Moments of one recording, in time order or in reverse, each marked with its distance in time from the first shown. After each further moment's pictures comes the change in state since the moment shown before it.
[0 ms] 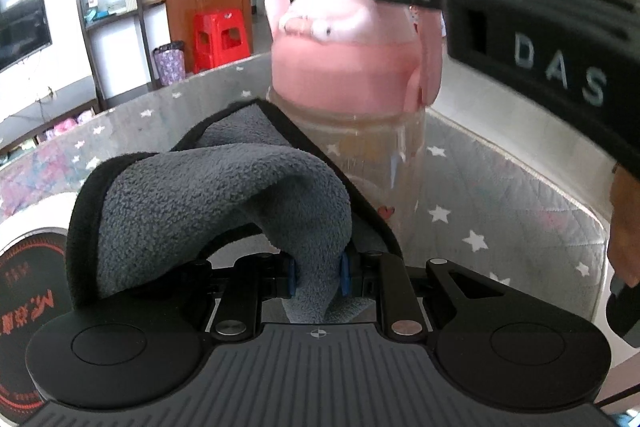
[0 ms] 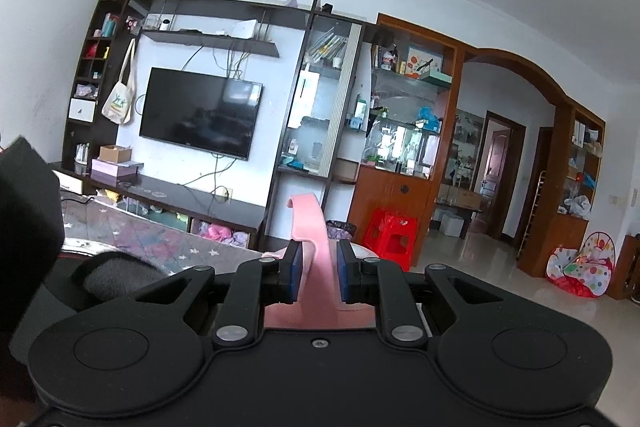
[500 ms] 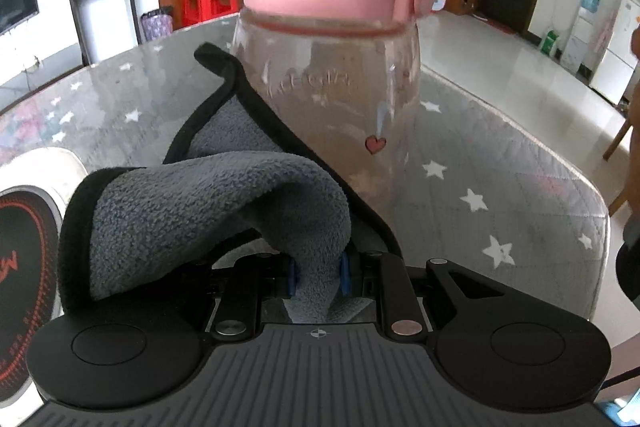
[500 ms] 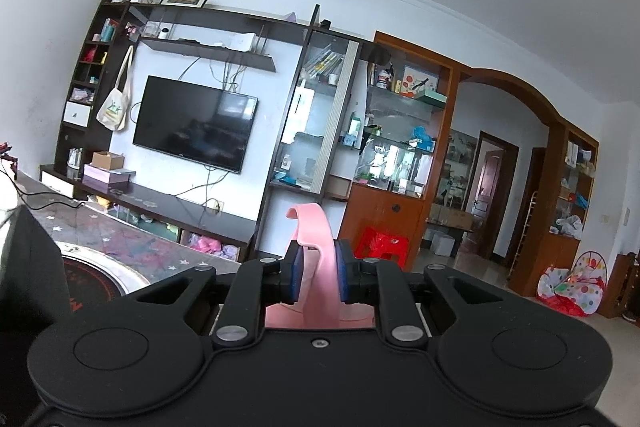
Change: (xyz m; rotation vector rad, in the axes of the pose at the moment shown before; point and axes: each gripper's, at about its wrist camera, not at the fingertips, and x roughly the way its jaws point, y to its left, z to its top) left arm 0.028 -0.001 -0.017 -0.022 0.092 -0.041; right arm 0.007 0.008 -0.009 -0.023 -0.045 -0.019
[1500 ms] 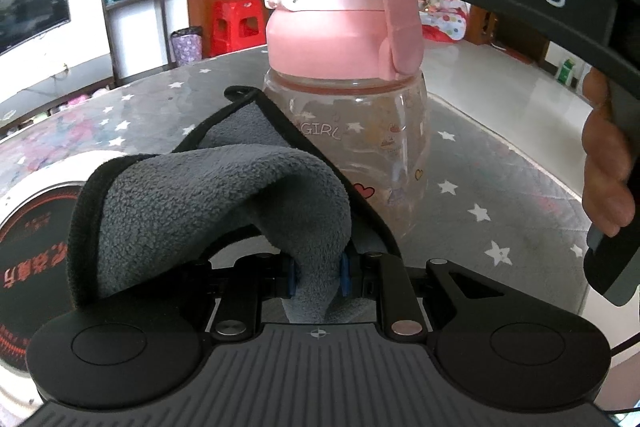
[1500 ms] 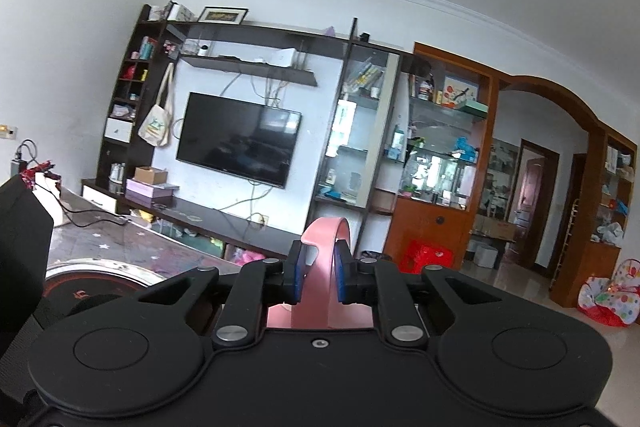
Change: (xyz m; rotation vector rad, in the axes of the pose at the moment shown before) left arm -0.067 0.021 -0.019 -0.049 -0.091 0.067; right arm -0.019 0.020 0.027 0.006 -0.041 0.152
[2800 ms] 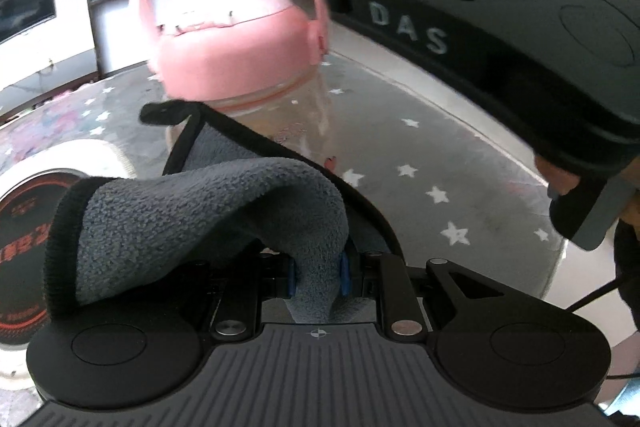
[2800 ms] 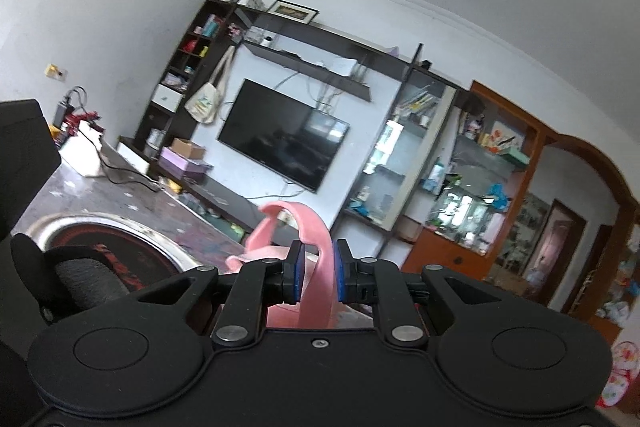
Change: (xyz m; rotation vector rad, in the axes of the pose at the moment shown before) left arm -0.017 -0.026 -0.007 0.017 0.022 -0.070; right arm -0.012 0.019 0.032 -0.241 -0.003 0.079
